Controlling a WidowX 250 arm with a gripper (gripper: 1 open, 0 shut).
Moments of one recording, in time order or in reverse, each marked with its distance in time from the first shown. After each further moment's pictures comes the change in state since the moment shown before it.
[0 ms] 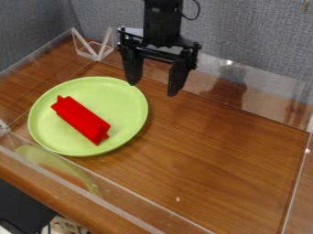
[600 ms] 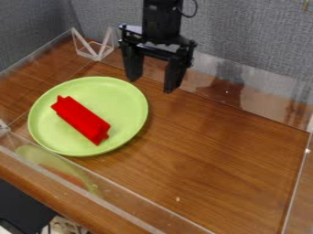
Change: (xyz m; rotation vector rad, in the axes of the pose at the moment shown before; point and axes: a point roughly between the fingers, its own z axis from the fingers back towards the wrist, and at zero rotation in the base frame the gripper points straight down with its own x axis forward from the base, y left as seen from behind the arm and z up) arm 0.005 0.010 -0.003 -0.011 0.014 -0.108
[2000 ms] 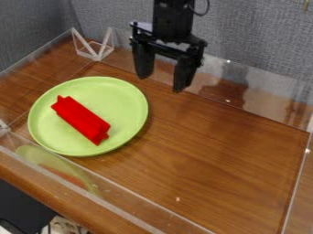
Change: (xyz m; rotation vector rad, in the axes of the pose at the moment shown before) arm 0.009 -0.015 0.000 0.010 -0.022 -0.060
